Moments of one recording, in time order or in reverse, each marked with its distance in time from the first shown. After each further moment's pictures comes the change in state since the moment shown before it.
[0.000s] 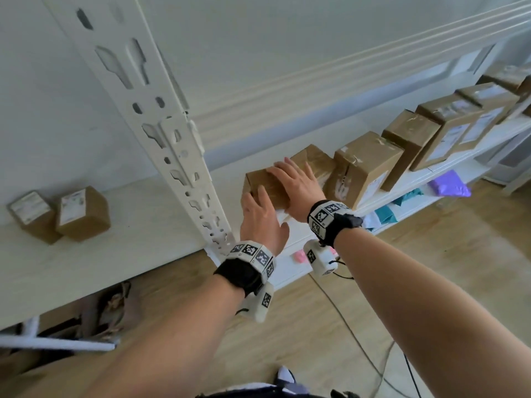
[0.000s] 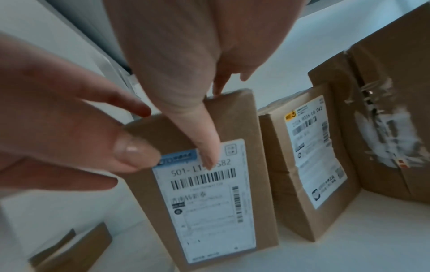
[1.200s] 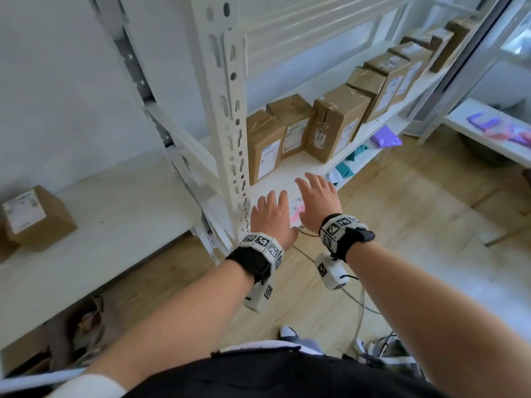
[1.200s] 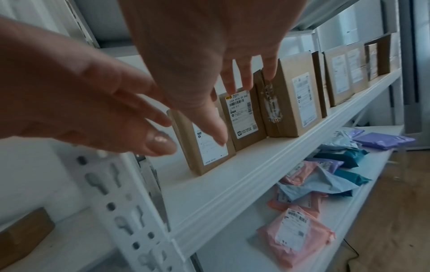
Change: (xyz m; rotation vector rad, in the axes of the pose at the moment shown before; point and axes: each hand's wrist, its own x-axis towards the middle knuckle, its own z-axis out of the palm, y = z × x) left_hand -0.070 -0.063 0.027 0.099 -0.229 0.452; right_hand -0.132 -0.089 0.036 -0.206 -0.093 0.542
